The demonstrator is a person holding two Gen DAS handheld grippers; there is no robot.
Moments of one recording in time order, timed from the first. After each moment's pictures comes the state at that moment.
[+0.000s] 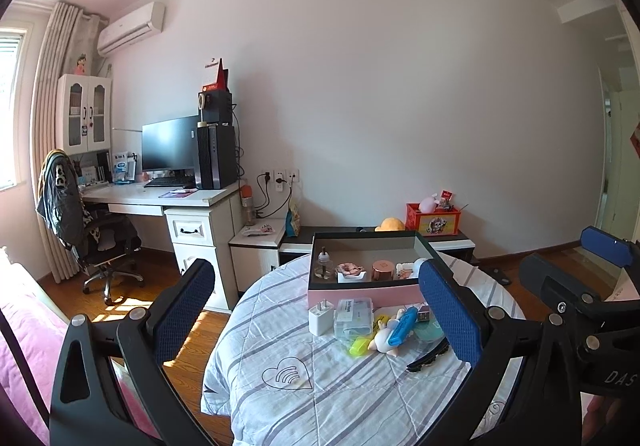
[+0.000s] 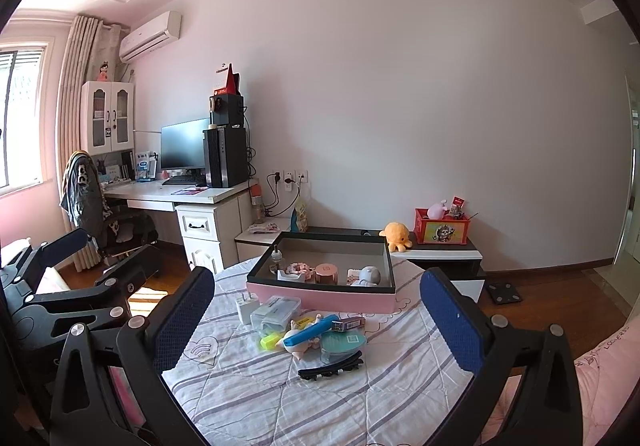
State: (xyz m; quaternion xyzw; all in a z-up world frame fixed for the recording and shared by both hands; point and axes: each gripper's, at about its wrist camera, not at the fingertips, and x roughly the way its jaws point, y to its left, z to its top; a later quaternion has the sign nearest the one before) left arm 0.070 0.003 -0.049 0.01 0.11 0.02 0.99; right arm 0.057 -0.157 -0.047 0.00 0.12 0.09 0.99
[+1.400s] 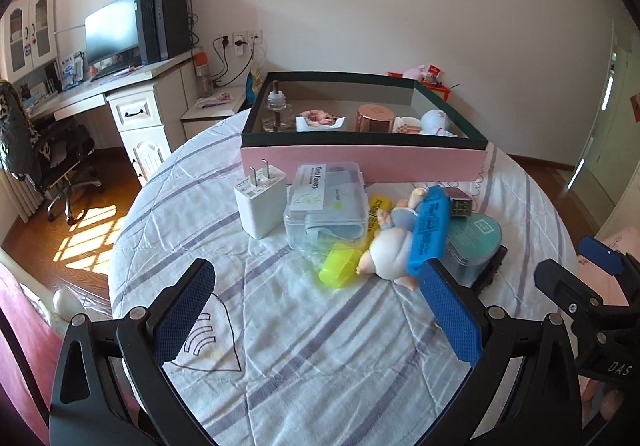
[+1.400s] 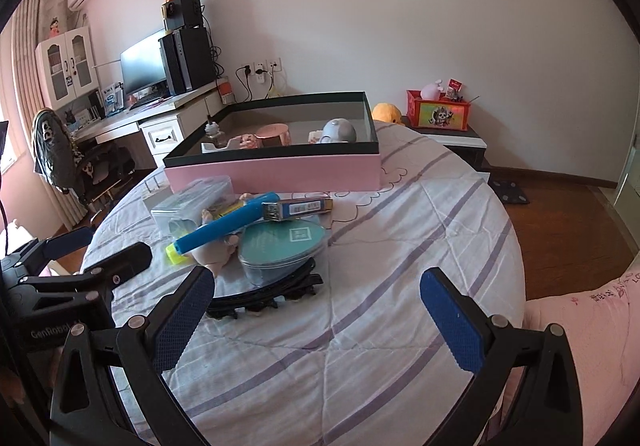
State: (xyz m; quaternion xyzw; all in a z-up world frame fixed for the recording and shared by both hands) left arm 0.243 -0.014 -0.198 -0.01 0.35 -0.03 0.94; right arm 0.192 -0.210 -0.193 0.04 0.32 0.06 0.94
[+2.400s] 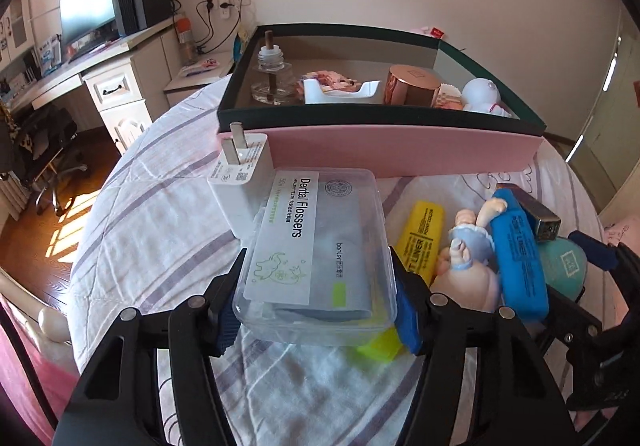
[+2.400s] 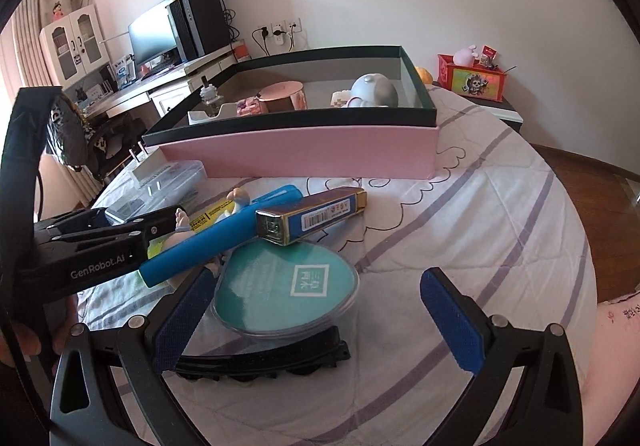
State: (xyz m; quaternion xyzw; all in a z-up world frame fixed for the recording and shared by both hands) left arm 0.319 -0.002 -0.233 0.00 0.42 -0.06 0.91; right arm 0.269 -0.185 -0.226 0.03 0.39 0.12 0.91
